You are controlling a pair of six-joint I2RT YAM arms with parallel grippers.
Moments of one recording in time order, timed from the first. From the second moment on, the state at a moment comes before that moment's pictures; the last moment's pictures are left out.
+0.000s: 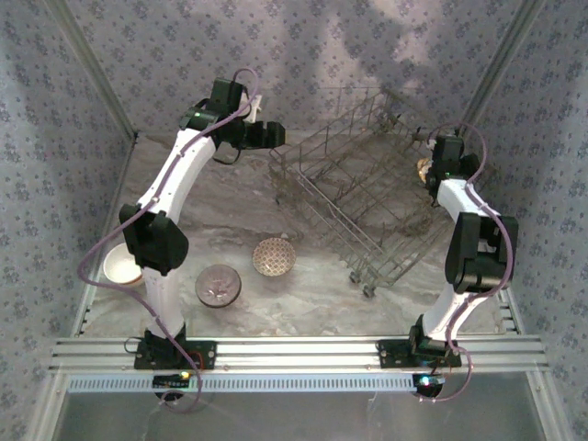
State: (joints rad) left arm -0.37 2.02 2.17 -0.95 0.37 -0.29; right arm -0.13 1.75 1.21 -0.10 0.57 -0.55
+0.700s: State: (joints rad) left arm -0.37 2.03 2.18 -0.96 0.35 -0.32; right arm -0.10 1.65 1.34 -0.23 0.53 -0.50
